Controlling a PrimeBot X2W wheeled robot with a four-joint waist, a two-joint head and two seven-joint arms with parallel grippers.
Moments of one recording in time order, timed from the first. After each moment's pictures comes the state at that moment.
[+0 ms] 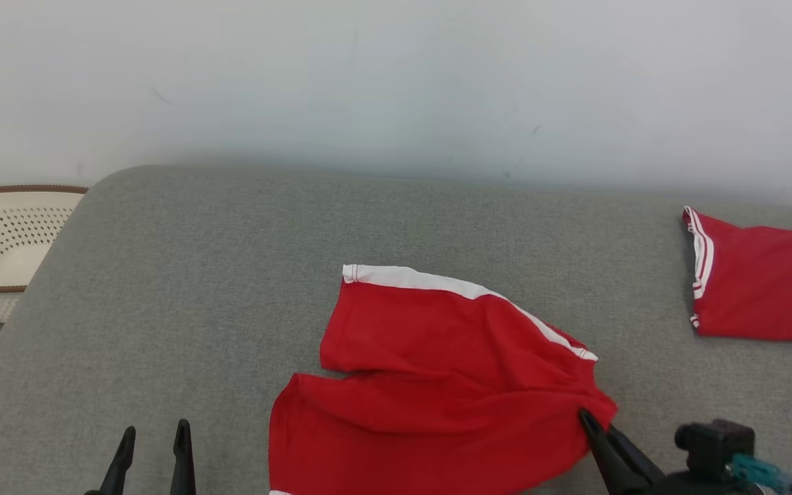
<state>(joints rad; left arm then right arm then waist) 0.00 0.26 -0.22 0.01 -0.44 0.20 -0.26 0.10 -0.20 0.30 -0.15 0.42 0.13 0.20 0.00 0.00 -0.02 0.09</state>
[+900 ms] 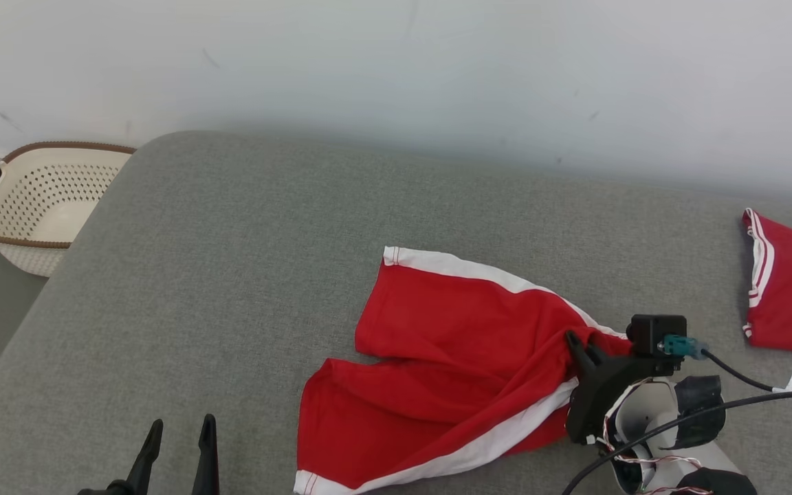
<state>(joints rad) -0.04 0.22 -0.24 0.07 -0.42 0.15 -0.26 -0.50 -0.15 0.32 0.74 0.35 0.13 0.01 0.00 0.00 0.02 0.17</state>
